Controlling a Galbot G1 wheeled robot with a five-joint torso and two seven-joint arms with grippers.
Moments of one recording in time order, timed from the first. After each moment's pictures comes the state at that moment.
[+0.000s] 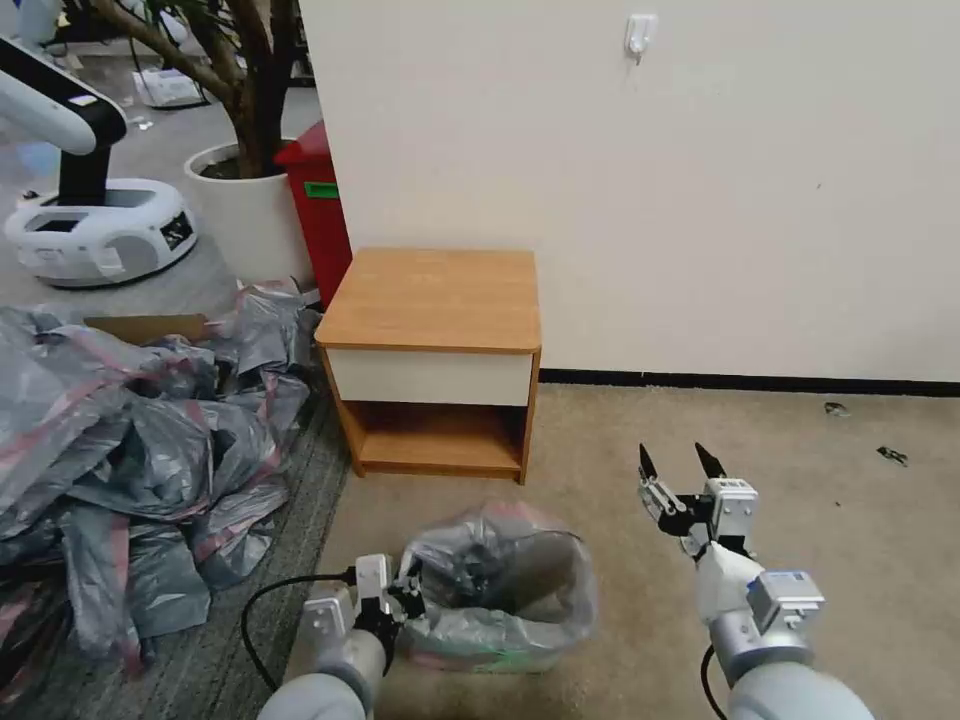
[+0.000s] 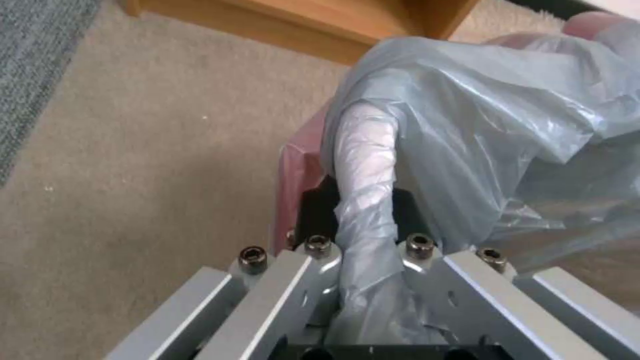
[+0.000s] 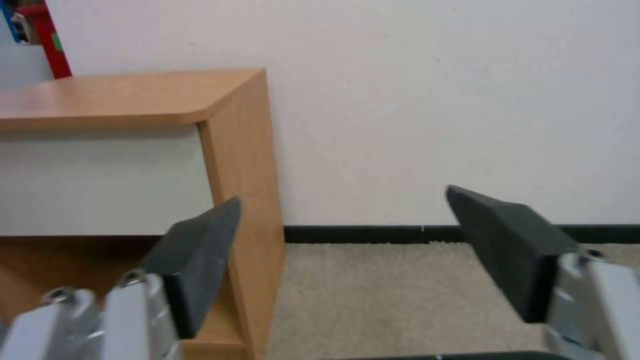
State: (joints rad) left arm 1.63 -1.20 -0.20 -2.14 -0.69 0.42 -0.45; right arm -1.69 1.15 0.37 2.33 0.26 -0.15 0.39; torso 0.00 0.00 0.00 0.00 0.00
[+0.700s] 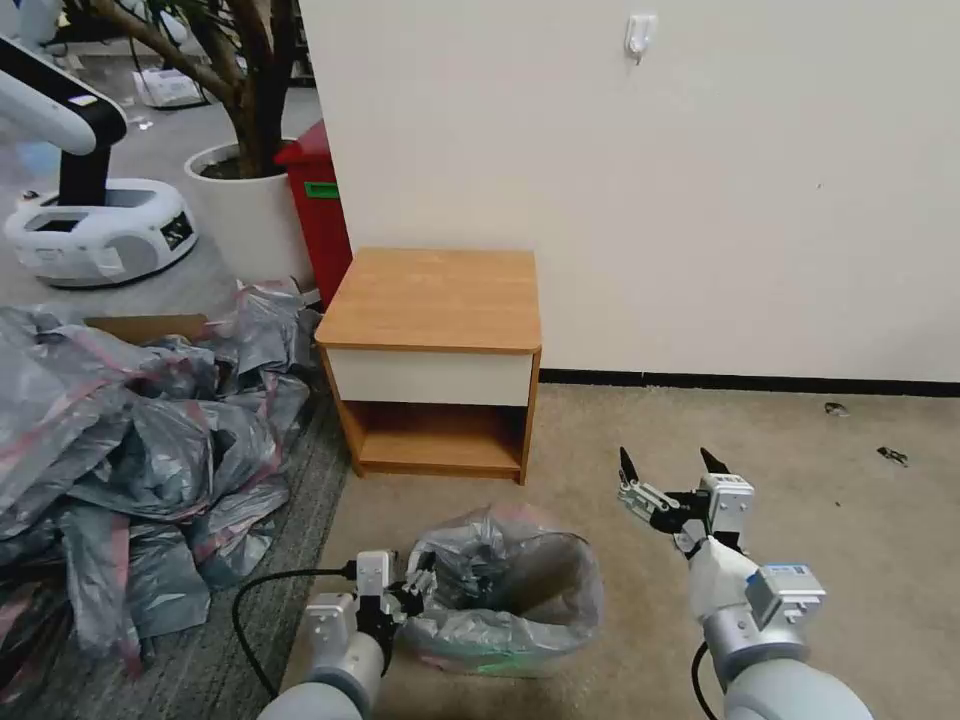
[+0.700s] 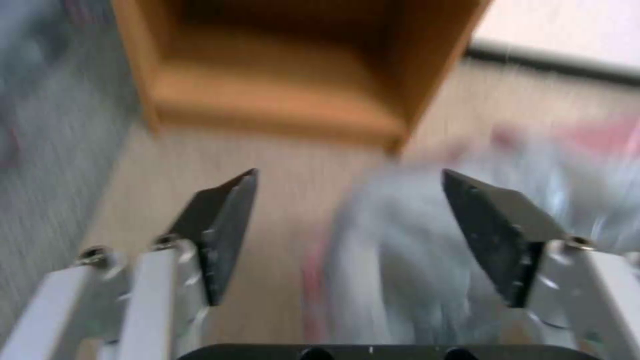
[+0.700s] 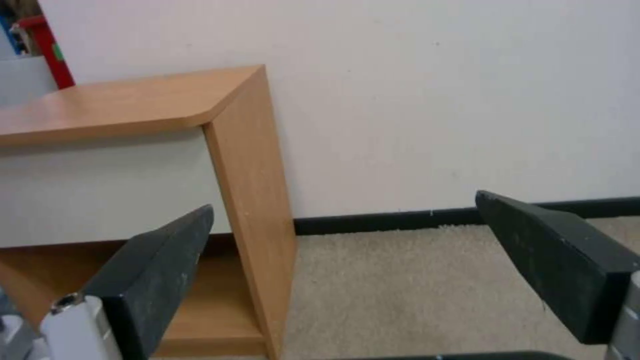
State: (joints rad) left arm 1.69 -1.16 -0.29 -2.24 -0.52 0.34 -0.30; right arm -1.71 1.16 0.37 2.37 0.33 -0.17 0.42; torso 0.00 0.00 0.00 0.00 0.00
